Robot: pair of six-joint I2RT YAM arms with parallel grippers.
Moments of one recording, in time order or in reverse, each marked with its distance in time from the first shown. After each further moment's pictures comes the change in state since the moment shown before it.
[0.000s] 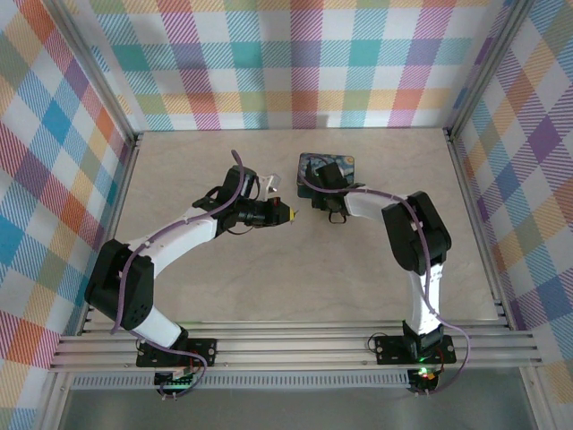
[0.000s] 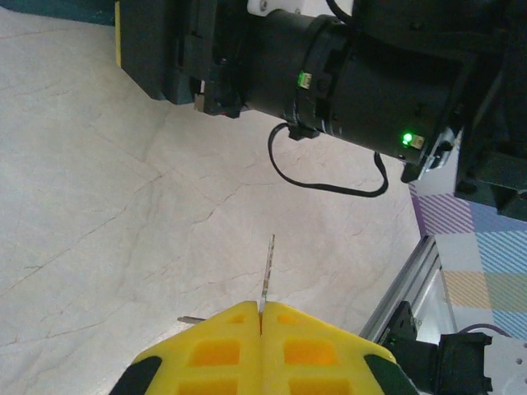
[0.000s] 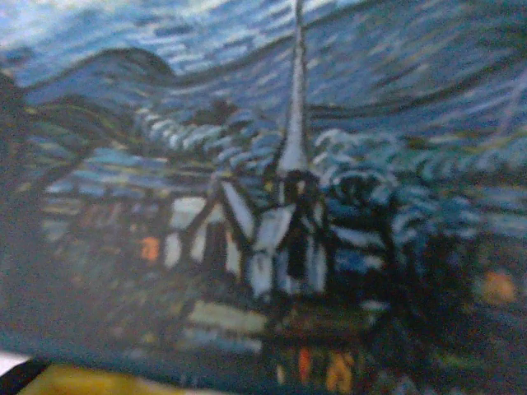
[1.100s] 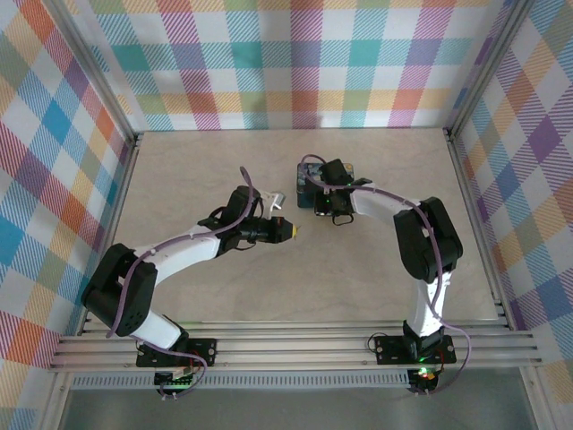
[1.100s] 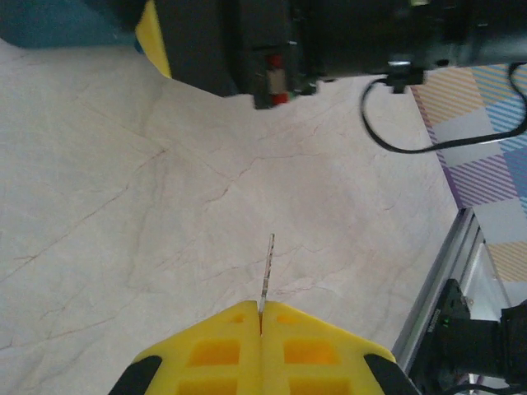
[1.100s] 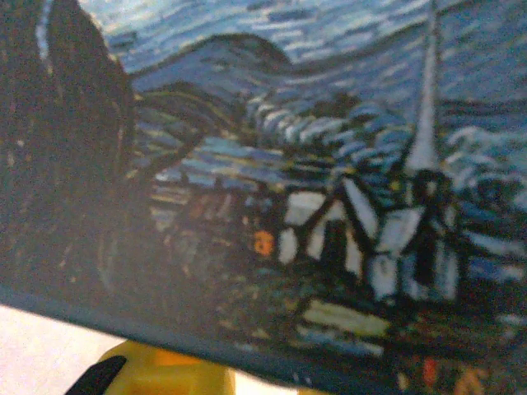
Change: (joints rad) left arm -0.079 -0.036 -0.209 0.233 -0.071 0.073; right arm -0.001 -0.122 -0.006 -0.225 -0.213 -0.034
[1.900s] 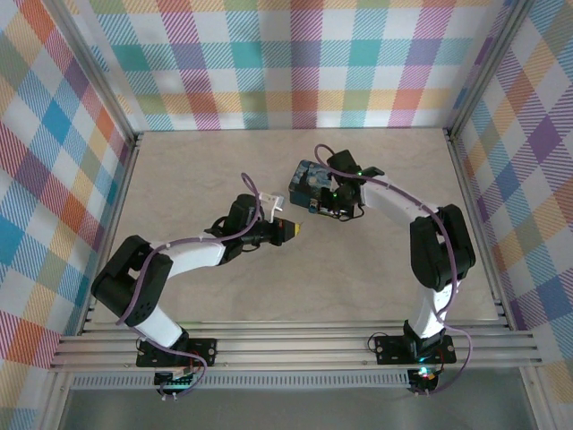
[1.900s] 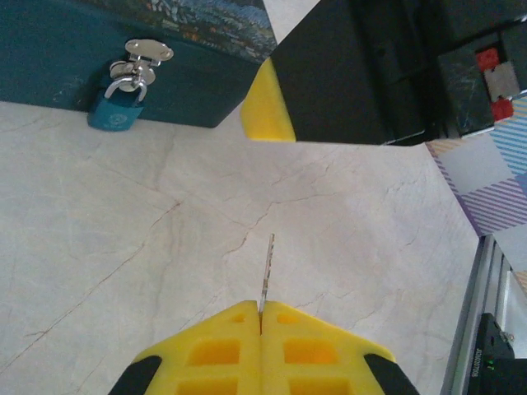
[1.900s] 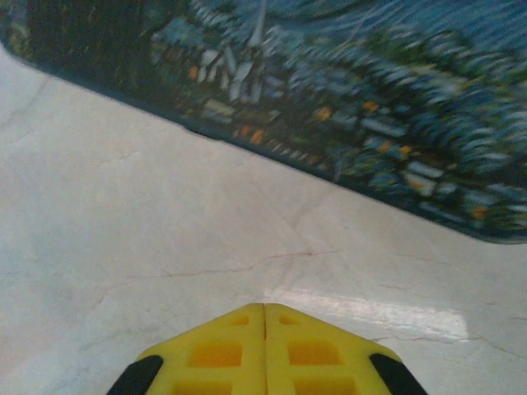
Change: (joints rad) left arm -0.009 0.077 -0.101 0.312 -0.048 0.002; right arm -0.025 -0.085 0.074 -0.263 -0.169 0.149
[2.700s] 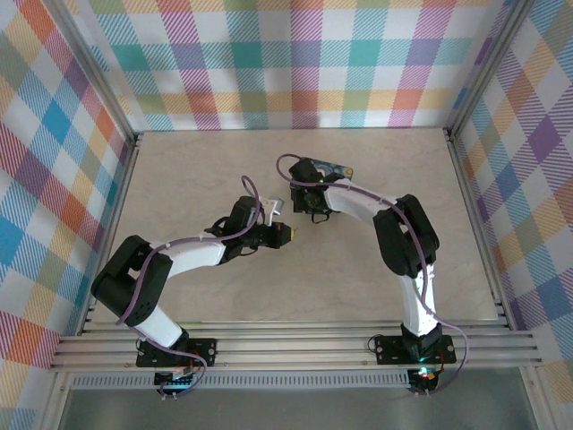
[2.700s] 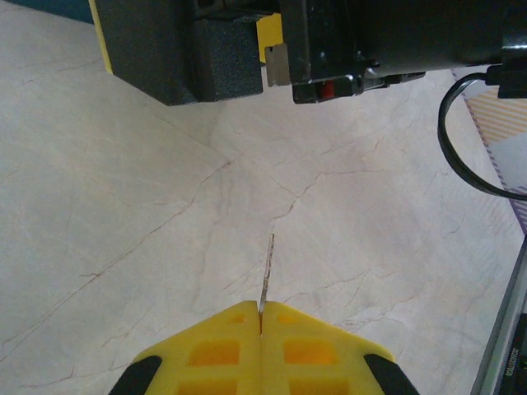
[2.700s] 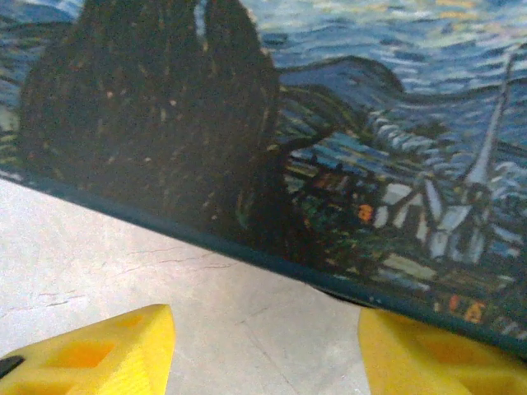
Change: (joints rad) left arm 0.001 0.000 0.009 -0.124 -0.055 0.004; right arm 0.154 0.227 0.161 0.106 0.428 -0.003
